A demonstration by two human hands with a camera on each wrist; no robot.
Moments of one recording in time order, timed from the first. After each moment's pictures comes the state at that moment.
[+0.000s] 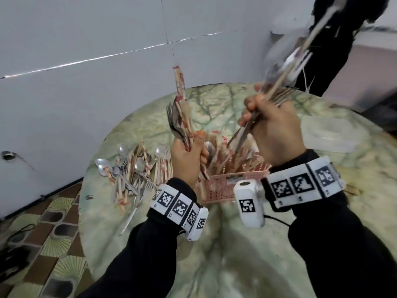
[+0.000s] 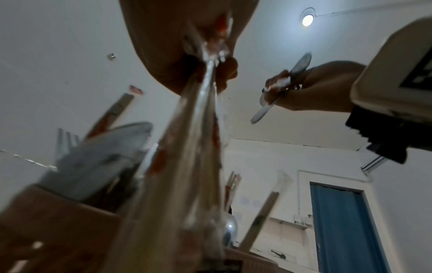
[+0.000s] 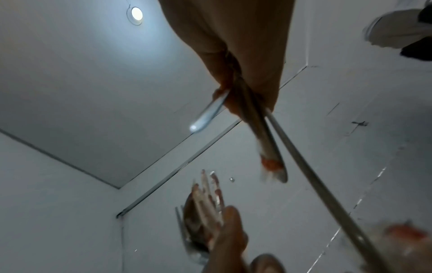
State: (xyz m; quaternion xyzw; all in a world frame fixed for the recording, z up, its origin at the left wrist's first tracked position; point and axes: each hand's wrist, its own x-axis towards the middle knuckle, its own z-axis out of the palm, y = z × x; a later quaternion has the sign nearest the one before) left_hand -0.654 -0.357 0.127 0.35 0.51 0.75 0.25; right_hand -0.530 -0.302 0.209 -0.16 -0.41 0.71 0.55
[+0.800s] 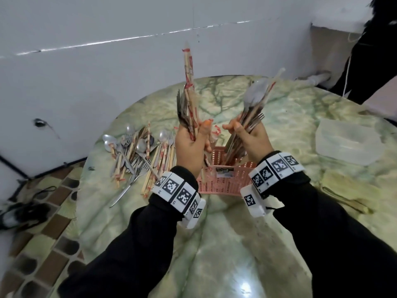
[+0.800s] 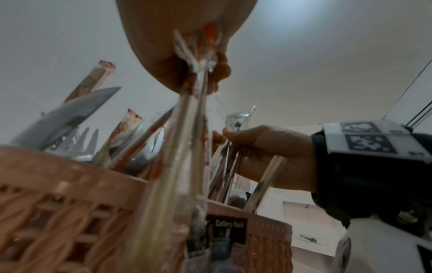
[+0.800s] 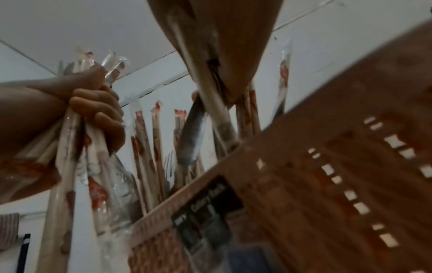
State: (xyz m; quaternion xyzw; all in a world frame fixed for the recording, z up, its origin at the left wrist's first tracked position) left_hand -0.611 -0.338 0.120 0.35 0.54 0.75 0.16; right_hand -0.525 -0.220 0.101 -0.23 -0.64 0.60 0.42
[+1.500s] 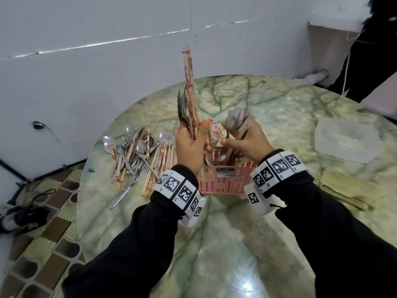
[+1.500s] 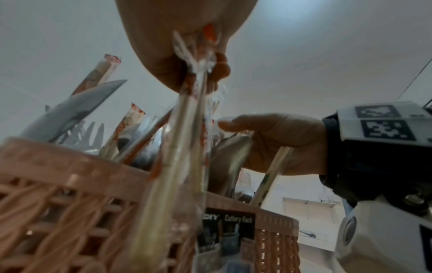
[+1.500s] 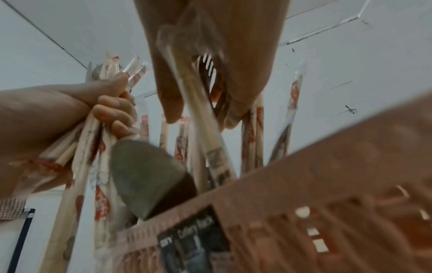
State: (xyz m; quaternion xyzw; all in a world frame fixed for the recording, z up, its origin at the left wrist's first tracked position) left_hand -0.615 -0.333 0.115 0.35 0.54 0.75 0.15; right_hand -0.518 -0.222 0.112 -0.26 -0.75 0.51 0.32
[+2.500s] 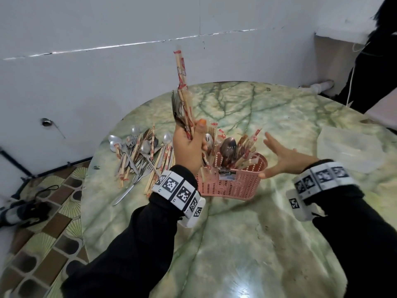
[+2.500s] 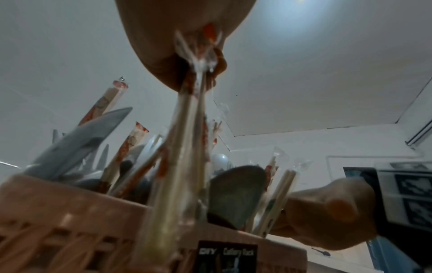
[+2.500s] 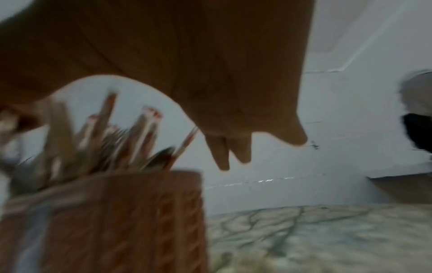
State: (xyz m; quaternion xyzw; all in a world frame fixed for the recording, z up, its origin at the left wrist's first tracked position) left_hand -0.617 -0.344 0.126 0.32 0.53 0.77 0.14; right_hand -0.443 -0.189 0.115 -0.36 -0.85 0.39 -0.06
